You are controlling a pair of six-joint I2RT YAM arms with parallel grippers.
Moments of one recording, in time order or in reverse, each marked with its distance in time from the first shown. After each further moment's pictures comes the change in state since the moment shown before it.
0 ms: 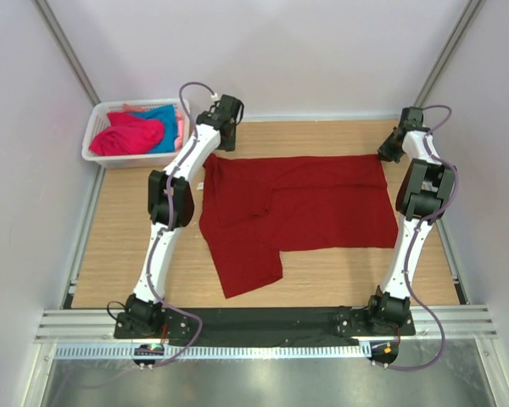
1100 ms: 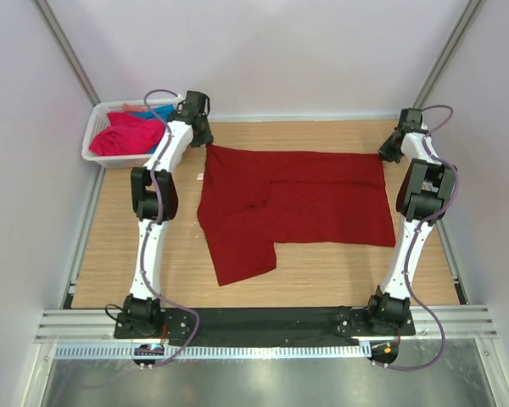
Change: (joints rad) left arm 0.177 0.033 -0.023 0.099 0.190 -0.168; right arm 0.004 -0.029 -0.066 0.072 0.066 0.014
